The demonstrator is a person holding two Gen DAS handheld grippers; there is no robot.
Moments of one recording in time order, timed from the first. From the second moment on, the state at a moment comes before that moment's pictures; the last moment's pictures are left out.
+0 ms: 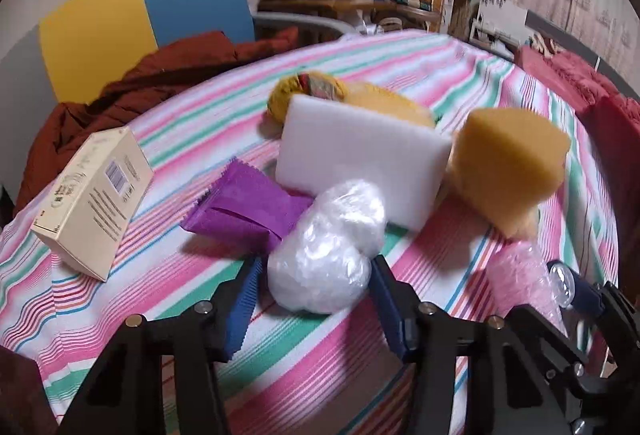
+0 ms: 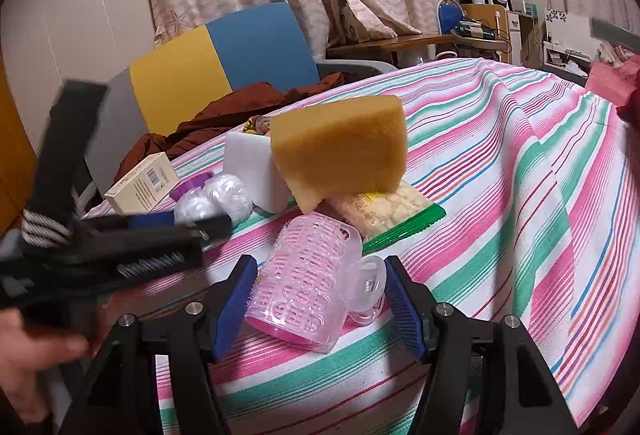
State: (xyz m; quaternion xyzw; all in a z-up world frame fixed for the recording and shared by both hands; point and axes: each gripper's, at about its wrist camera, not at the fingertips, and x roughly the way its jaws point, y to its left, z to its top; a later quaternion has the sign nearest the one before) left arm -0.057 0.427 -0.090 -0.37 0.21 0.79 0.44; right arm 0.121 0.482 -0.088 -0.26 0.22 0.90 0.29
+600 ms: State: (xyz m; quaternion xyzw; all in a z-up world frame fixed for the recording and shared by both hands) left arm -0.051 0.399 -0.074 -0.38 0.11 0.80 0.46; right arm 0.122 0.482 -0.088 -0.25 0.22 0.90 0.28
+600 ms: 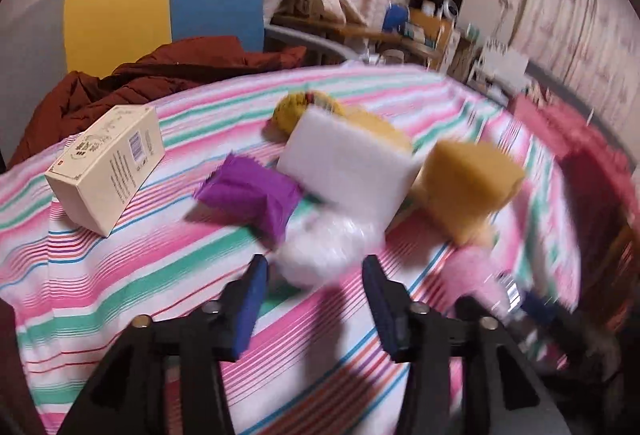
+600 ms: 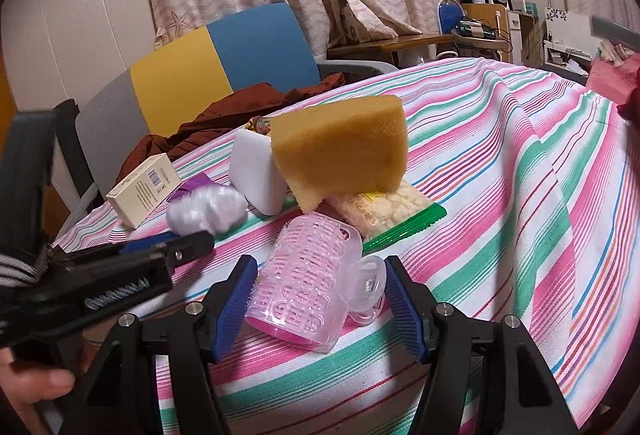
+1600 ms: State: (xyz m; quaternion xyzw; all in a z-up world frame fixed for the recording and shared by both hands) left arm -0.042 0.350 -0.090 -0.39 0.07 0.82 0.41; right arm 0.120 0.479 -0.087 -0.26 0.22 0.90 0.28
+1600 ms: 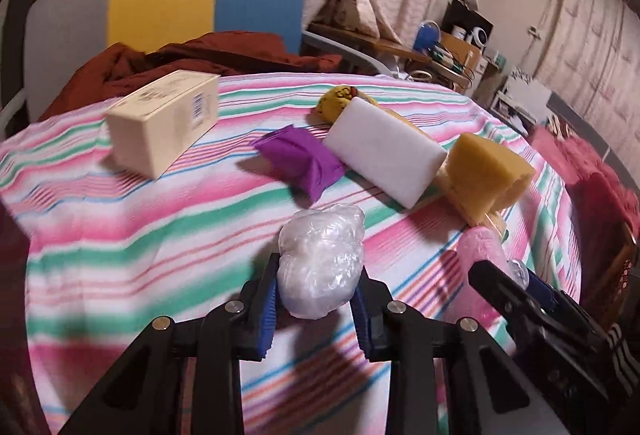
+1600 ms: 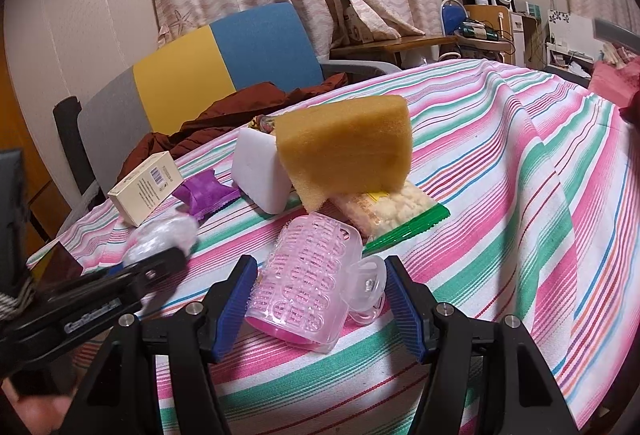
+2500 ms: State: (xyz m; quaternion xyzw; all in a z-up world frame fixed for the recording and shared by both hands) left arm 0.020 0.147 -0.025 -0.32 -0.07 0.87 0.36; right arm 0.098 0.359 -0.041 -0.29 0.20 0.93 0.08
